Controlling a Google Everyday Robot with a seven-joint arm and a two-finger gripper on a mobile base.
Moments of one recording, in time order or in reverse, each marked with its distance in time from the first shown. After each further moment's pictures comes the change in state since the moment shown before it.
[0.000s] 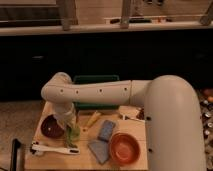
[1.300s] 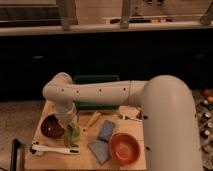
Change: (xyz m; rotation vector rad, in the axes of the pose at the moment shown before) arm 0.008 0.005 0.007 -0.021 -0.013 0.015
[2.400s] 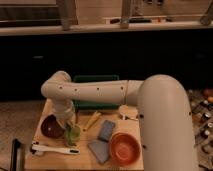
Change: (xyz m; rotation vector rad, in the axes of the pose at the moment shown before) arm 0.004 -0.011 -0.001 0.006 -0.015 -0.009
